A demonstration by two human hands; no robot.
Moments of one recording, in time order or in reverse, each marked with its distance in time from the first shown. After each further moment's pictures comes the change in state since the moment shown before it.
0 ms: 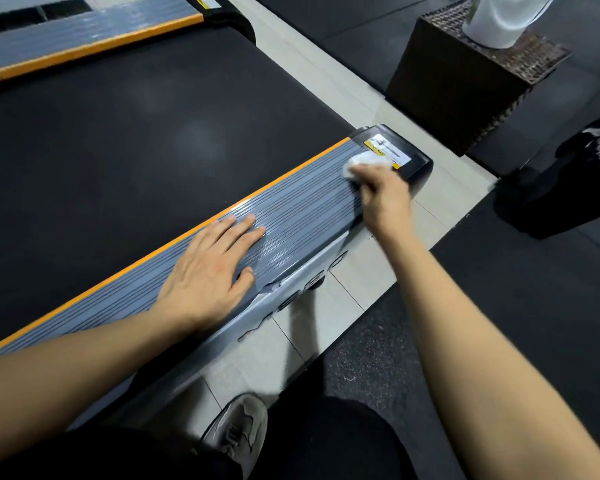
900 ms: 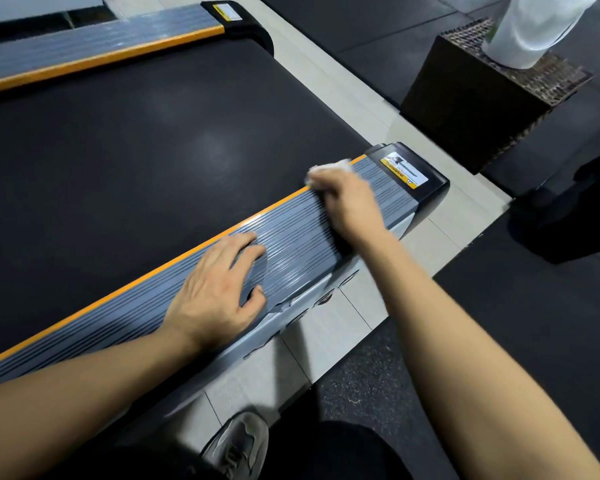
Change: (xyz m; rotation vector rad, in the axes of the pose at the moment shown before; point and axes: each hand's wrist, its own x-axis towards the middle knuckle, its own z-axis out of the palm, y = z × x) left_hand -0.002 0.000 -0.001 -0.122 0.078 -0.058; right_hand 0.033 -0.043 0.049 0.019 -0.202 -0.230
